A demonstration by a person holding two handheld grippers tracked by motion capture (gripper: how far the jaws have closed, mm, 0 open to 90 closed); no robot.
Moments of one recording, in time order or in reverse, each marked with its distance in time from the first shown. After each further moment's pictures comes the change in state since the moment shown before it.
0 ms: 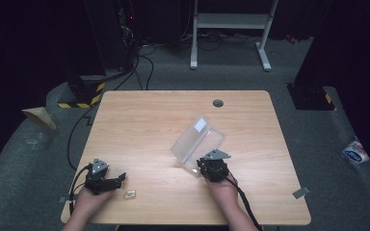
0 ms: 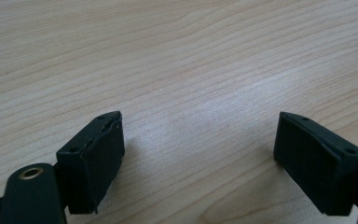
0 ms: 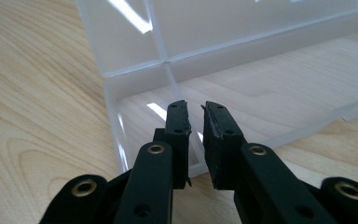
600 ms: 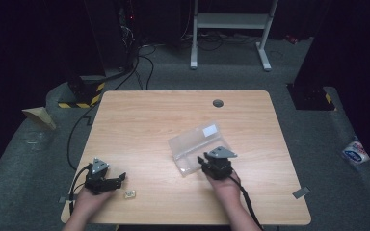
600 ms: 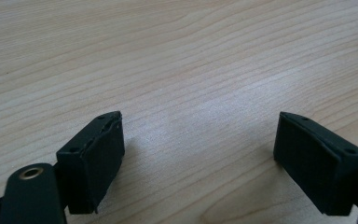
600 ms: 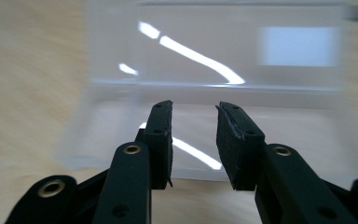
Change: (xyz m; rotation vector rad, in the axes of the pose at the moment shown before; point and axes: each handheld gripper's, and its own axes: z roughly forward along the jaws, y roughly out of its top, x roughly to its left) left arm 0.000 0.000 0.000 0.000 0.000 0.000; right arm -0.017 0.011 -0.022 -0.088 -0.051 0.034
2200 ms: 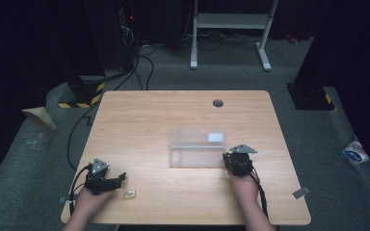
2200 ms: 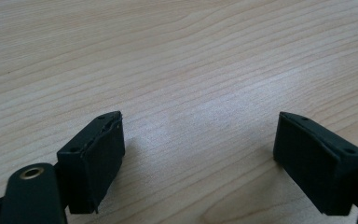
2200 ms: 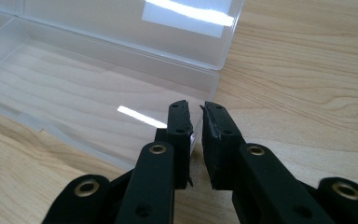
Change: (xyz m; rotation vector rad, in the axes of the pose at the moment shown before) left arm 0.000 0.000 0.000 0.000 0.004 -0.003; right arm -0.054 -0.025 -0.003 0.110 -0.131 0.108
